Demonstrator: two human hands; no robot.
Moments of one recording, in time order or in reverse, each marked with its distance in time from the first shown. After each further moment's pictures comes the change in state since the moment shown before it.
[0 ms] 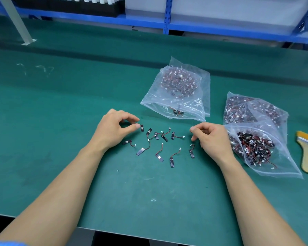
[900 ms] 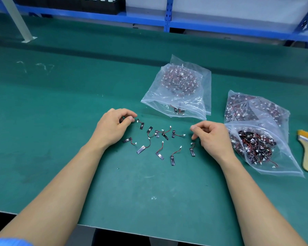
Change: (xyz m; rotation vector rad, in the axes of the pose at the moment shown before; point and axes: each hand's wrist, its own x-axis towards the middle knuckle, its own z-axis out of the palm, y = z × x) left_hand 0.003 0.001 0.000 0.028 -0.011 -0.145; right_hand 0.000 0.001 0.000 -0.005 -0.011 -0.006
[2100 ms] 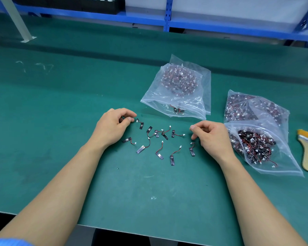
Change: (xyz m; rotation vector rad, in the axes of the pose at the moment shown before) left_hand -0.001 0.003 0.000 -0.022 -0.005 -0.029; right_hand 0.000 0.001 0.000 0.009 -0.003 0.002
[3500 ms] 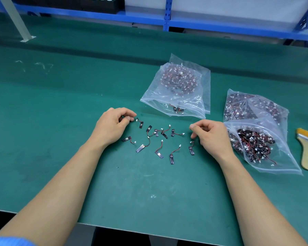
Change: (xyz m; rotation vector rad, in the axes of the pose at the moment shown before) left_hand 0.001 -0.002 -0.001 0.014 -0.001 0.035; right_hand 0.000 -0.001 0.000 0.002 0.001 -0.001
